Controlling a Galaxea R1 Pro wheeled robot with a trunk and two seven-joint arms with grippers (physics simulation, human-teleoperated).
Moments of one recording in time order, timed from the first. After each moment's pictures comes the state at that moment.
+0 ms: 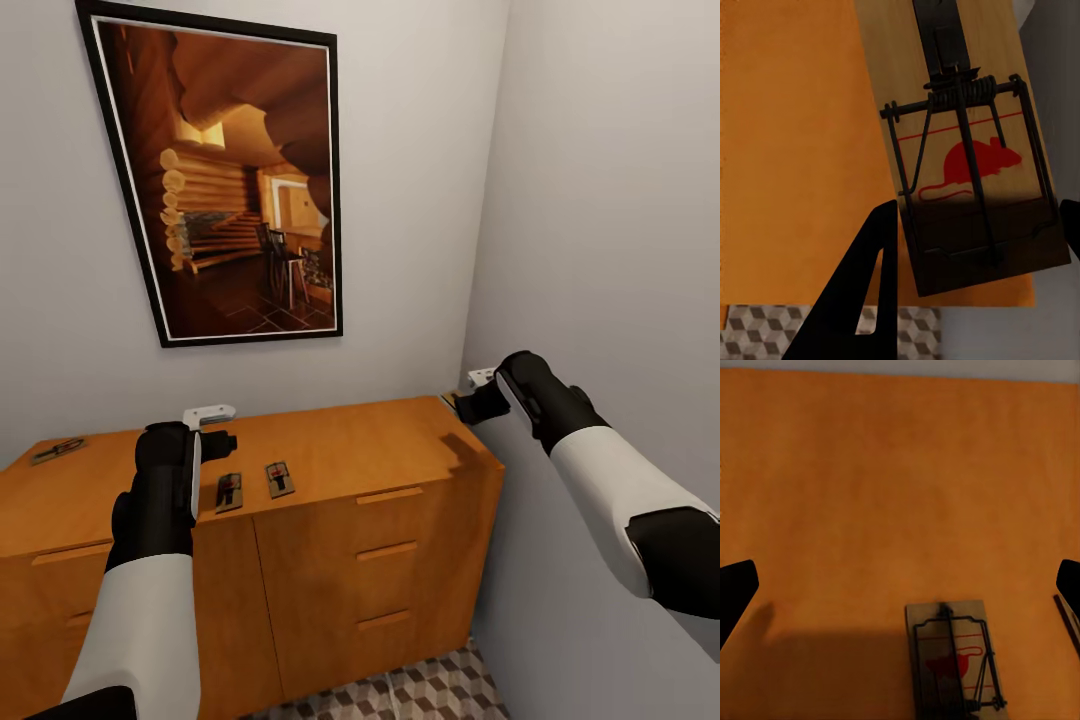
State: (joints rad) left arm -0.80 -0.17 0.36 -1.33 -0.44 1.04 -0.08; right arm -1.24 -0.12 0.28 -0.62 0.03 1.04 0.38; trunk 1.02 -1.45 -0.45
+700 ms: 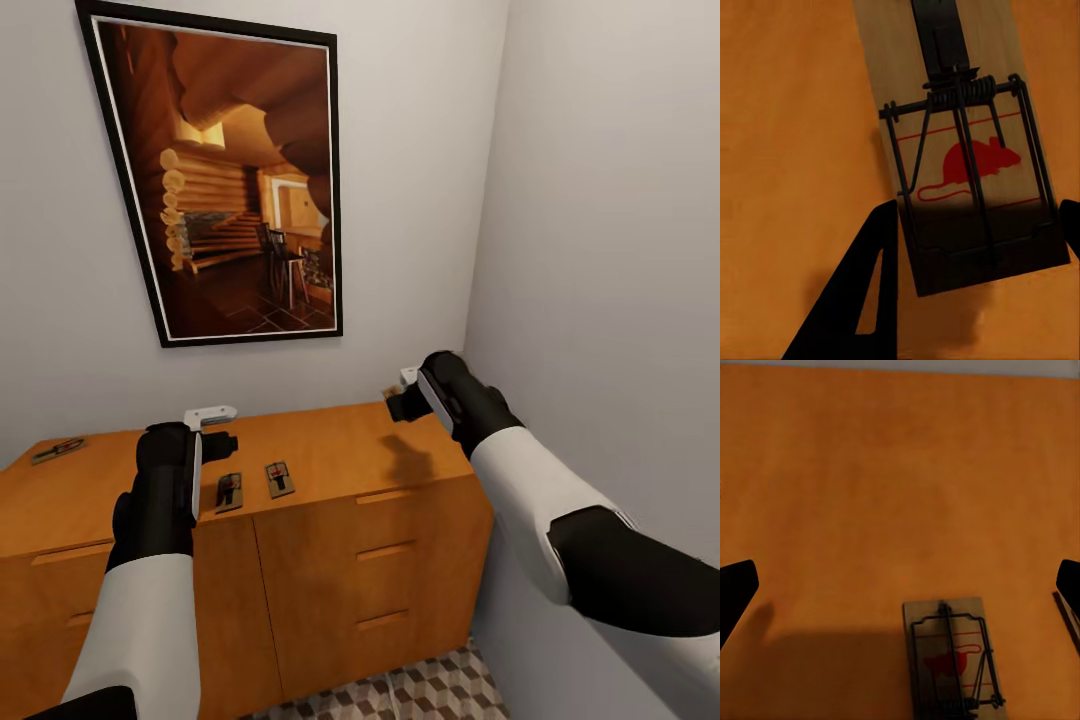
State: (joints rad) left arm -0.80 -0.17 0.36 -1.32 -0.44 1.04 -0.08; right arm -1.25 0.16 0.22 -0.61 0.01 1.04 0.13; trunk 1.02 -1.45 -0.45
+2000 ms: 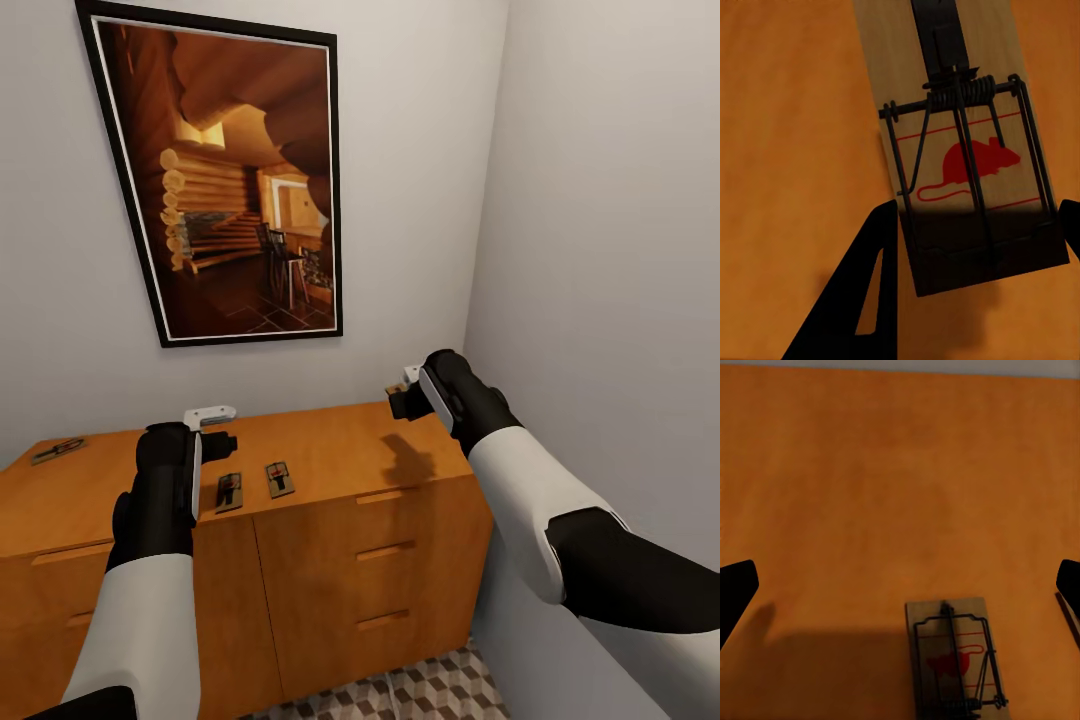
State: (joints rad) left arm -0.80 -0.17 0.36 -1.32 -0.44 1.04 -0.08; right arm -1.25 0.17 0.14 -0.61 0.02 1.04 0.08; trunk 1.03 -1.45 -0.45
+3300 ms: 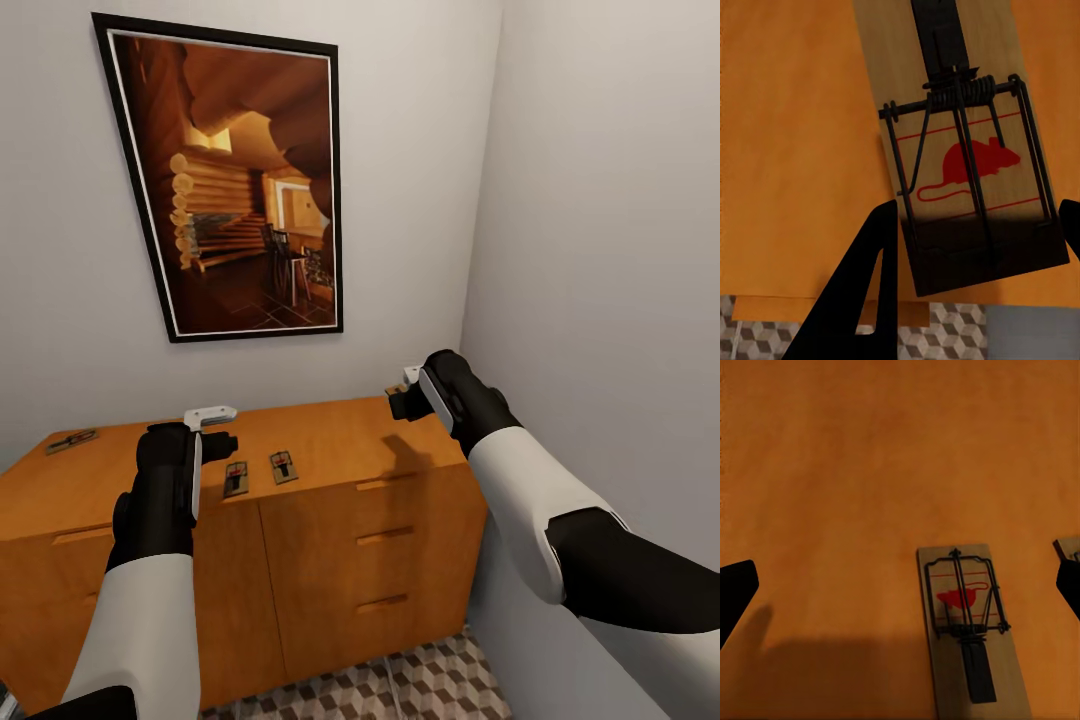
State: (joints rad) left arm -0.80 -0.17 0.36 -1.32 -0.44 1.04 -0.08; right arm -1.24 0.17 0.14 -0.61 0.02 1.04 0.08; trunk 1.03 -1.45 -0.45
